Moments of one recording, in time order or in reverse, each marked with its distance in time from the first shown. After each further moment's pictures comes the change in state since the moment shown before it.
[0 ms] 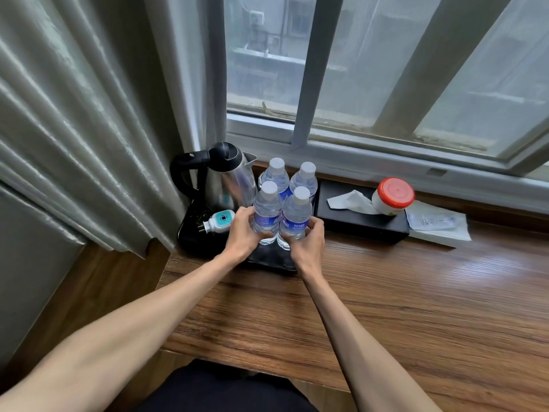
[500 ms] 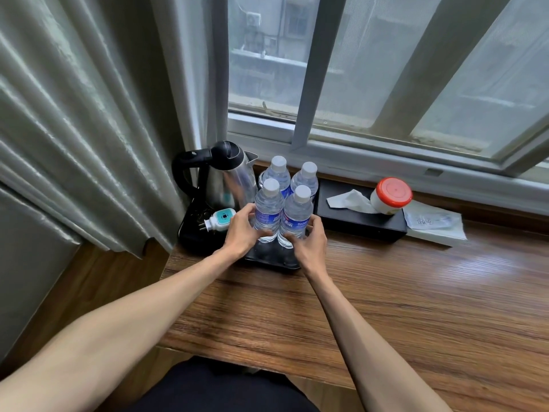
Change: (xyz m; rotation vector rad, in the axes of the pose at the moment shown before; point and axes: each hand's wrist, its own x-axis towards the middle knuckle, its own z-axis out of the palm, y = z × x) left_hand 0.000 -0.002 -0.006 -0.060 -0.054 -0.046; right_hand 0.000 0.001 -0.007 -0.073 -0.058 -0.054
